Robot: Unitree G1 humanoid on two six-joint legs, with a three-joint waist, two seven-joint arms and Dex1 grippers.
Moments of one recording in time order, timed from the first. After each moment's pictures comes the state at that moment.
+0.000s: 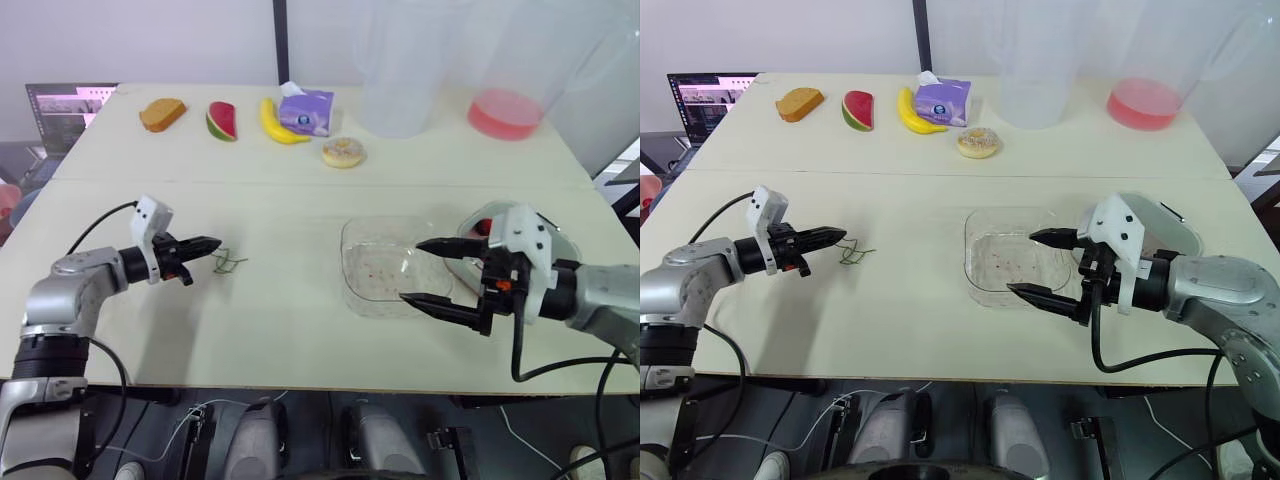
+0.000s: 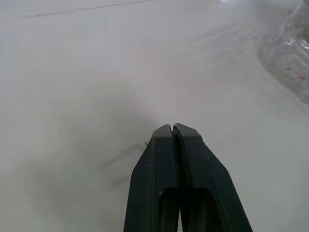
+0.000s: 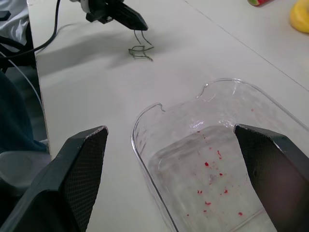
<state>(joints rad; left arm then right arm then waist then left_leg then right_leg) -0.42 0.73 0.12 0.26 -0.47 0.56 -1.01 -0.13 -0.96 -0.31 -0.69 0.87 0.84 0.81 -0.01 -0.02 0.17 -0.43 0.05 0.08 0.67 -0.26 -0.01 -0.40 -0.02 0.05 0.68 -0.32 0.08</state>
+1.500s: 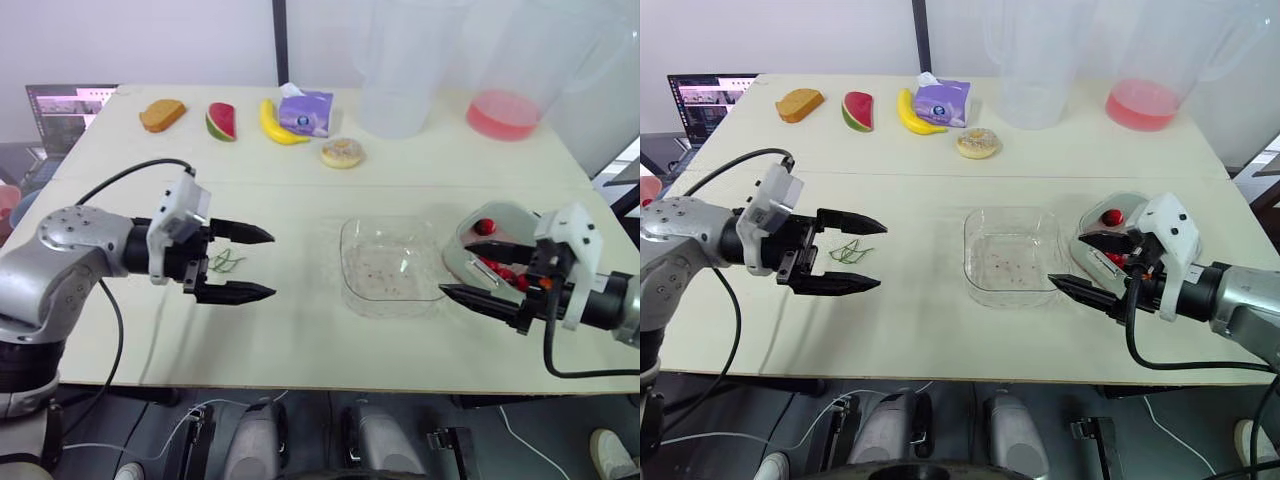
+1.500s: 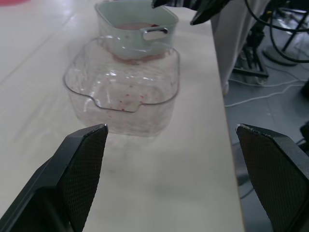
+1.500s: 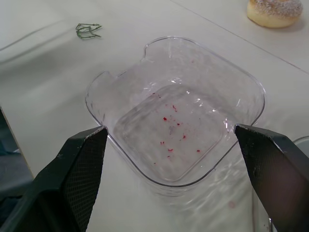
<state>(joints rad) -0.47 0.89 0.07 -0.34 -0.71 0.71 -1.26 0.04 -1.02 -0.56 -0.68 0.96 0.96 0.71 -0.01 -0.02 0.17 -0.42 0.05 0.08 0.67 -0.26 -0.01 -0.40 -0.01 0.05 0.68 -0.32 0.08</state>
